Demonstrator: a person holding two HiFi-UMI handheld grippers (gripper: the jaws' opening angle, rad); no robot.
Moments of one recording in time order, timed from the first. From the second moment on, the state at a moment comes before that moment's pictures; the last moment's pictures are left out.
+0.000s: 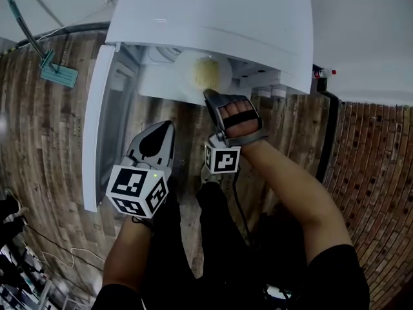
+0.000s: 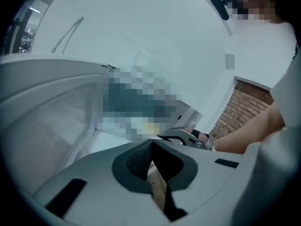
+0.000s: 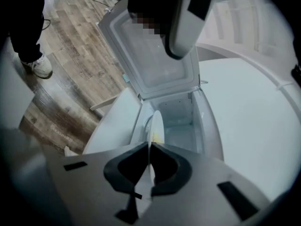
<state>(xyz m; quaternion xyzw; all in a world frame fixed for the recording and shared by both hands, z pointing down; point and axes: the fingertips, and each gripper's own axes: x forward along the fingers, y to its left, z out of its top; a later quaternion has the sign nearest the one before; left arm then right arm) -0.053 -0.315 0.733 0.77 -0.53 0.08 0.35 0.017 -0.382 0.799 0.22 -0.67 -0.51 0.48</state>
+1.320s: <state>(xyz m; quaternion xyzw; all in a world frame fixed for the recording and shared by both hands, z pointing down) -0.028 -0.322 0.306 0.80 -0.57 0.04 0.17 0.059 -0.374 0.316 0.36 -0.67 -0.52 0.38</state>
